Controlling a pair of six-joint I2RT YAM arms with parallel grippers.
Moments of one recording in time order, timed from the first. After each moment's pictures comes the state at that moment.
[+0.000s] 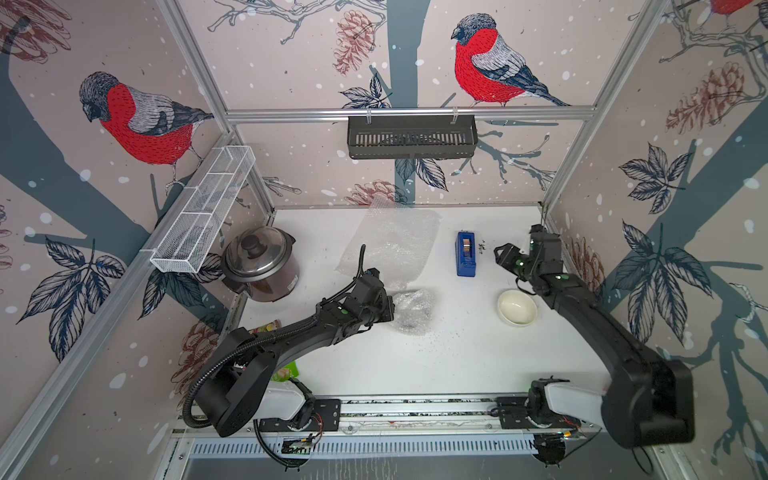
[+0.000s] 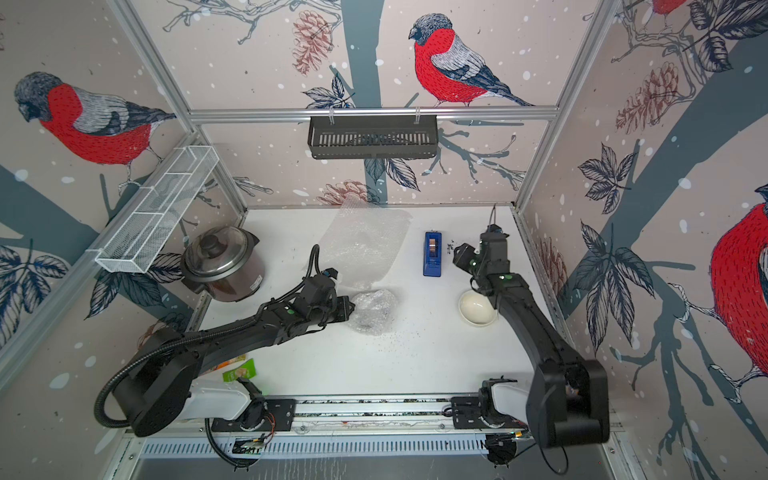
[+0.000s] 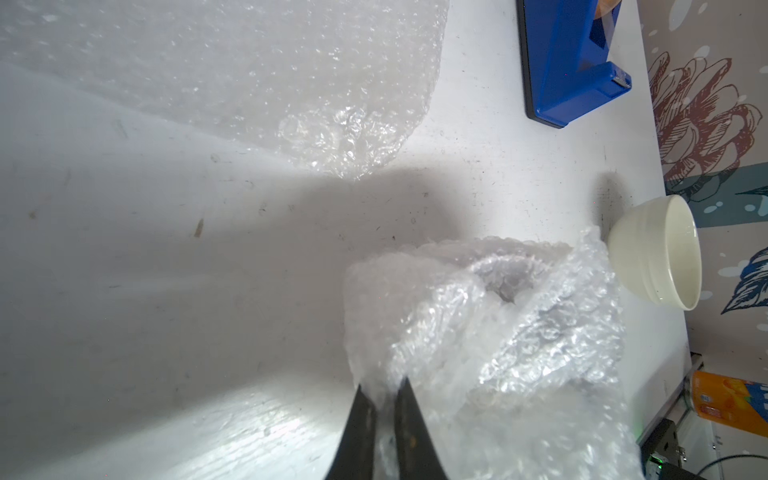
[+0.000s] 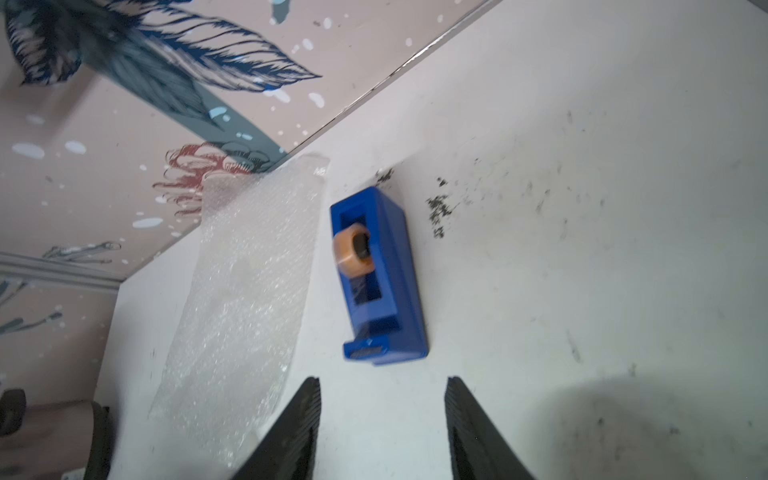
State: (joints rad) left arm -0.69 1.36 0.64 -0.08 0.13 -0.72; right arm 0.00 1.39 0.93 -0.20 -0.34 0.54
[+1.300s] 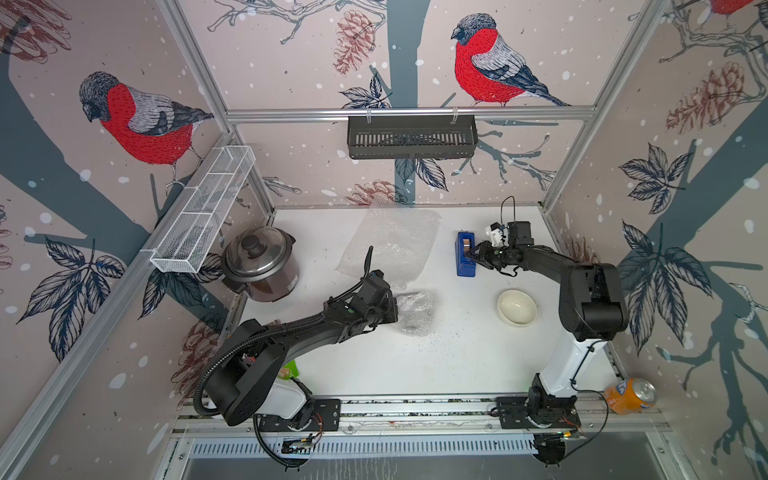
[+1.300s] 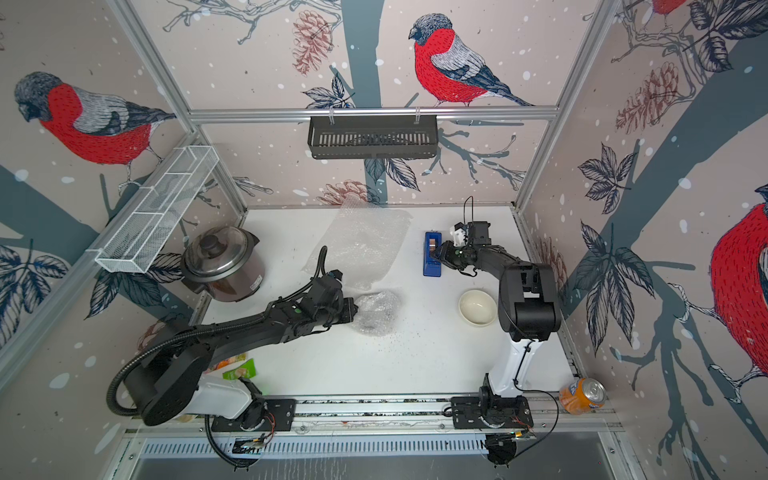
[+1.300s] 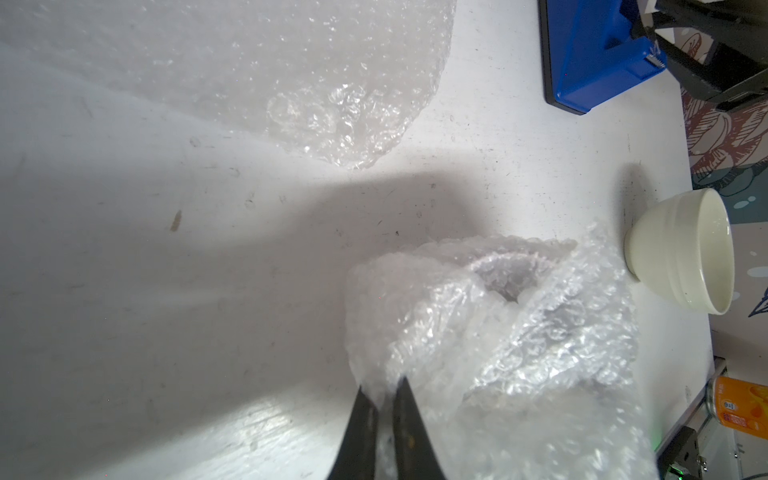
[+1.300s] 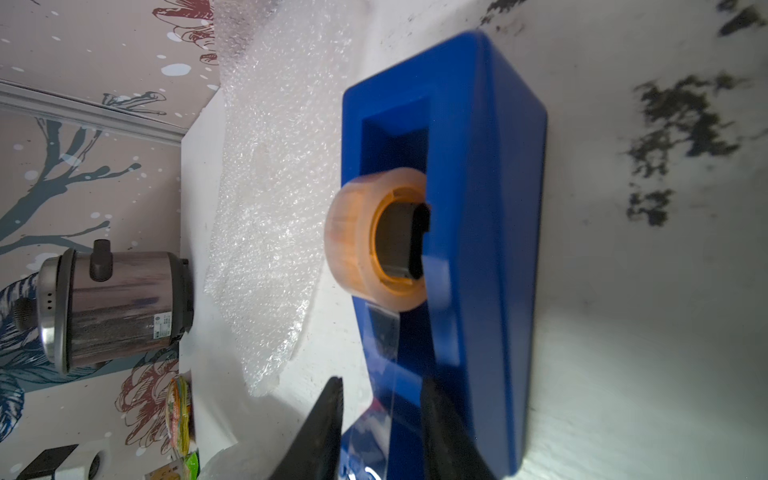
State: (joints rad) left arm -0.72 1.42 0.66 -0.07 0.10 -0.74; right arm 0.04 1.89 1.16 -0.18 -0.71 0.41
